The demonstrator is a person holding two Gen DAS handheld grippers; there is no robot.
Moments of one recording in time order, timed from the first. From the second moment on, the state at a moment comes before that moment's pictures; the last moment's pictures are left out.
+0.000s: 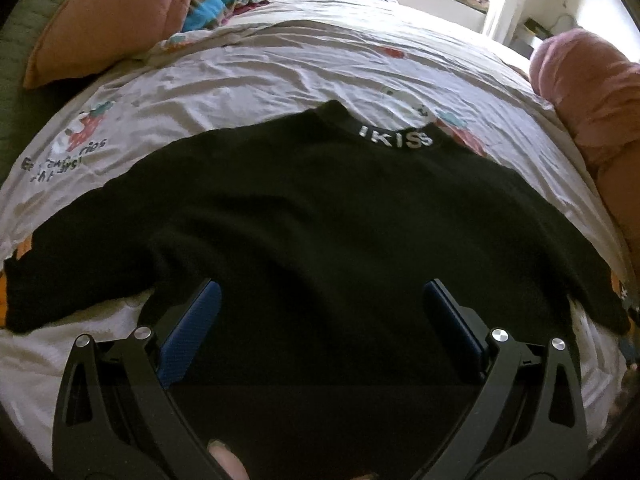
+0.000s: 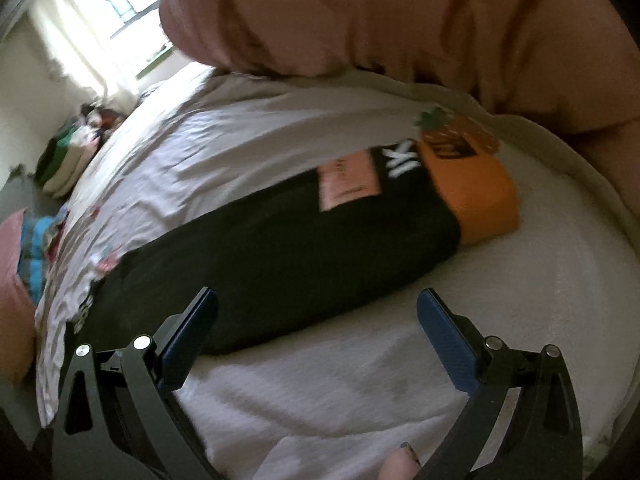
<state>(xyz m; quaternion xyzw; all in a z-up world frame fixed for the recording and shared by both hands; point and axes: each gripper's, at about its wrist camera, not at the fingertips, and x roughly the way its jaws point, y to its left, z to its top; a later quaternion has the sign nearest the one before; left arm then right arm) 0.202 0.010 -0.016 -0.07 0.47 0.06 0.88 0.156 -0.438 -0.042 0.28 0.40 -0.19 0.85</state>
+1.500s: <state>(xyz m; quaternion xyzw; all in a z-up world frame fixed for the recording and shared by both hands) 0.199 0.082 0.026 -0.14 0.40 0.03 0.90 0.170 -0.382 0.056 0.29 0.24 -0.02 0.93</state>
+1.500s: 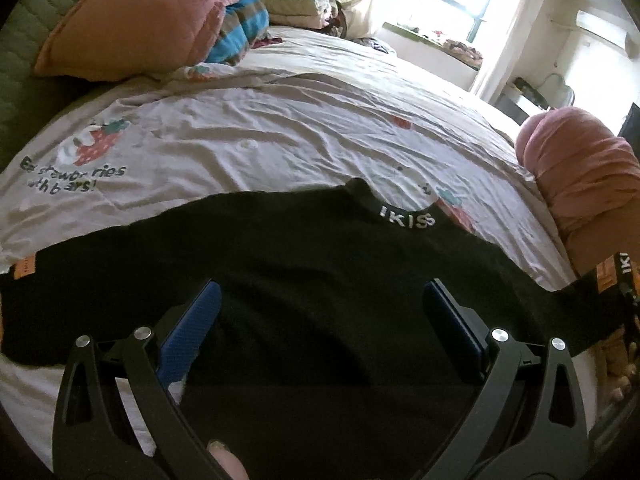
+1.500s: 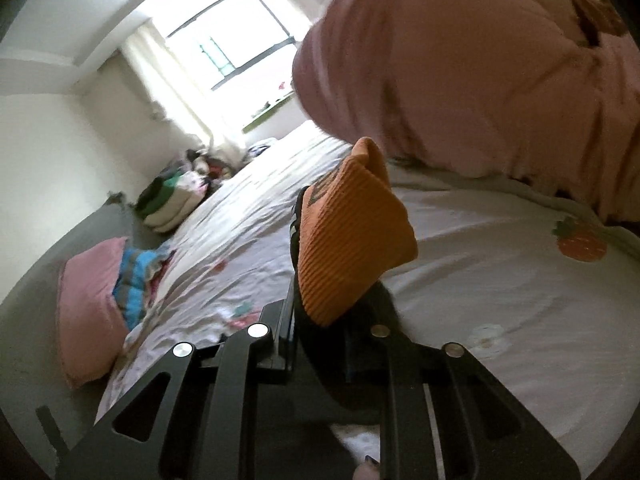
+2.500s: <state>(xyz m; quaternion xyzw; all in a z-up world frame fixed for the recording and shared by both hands) 0.186 0.140 0.019 -0.28 0.39 -0.03 0.87 0.189 -0.185 0.068 0.19 0.30 0.19 0.92</state>
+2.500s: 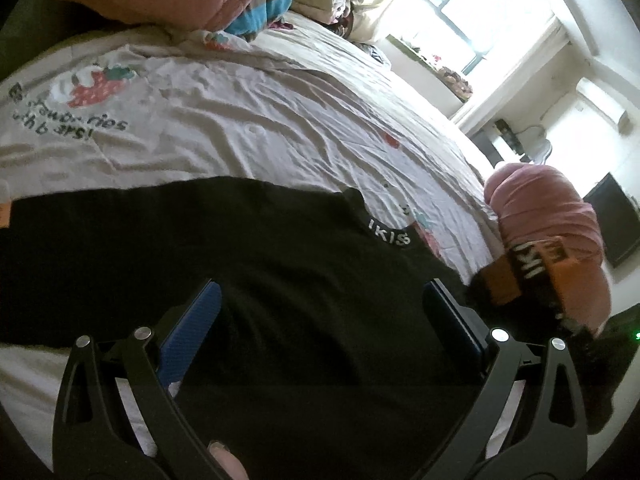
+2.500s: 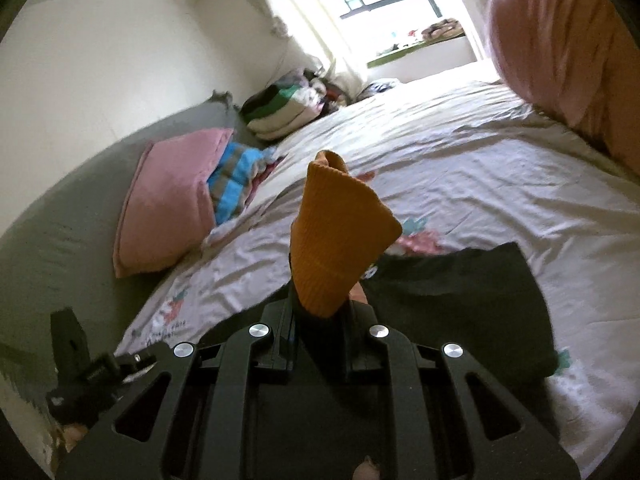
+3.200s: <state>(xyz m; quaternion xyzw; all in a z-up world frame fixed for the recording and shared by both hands) 0.197 0.150 -0.027 -0.37 0.44 -0.07 0.82 0.183 -0.092 0.000 0.11 0.40 0.29 0.86</state>
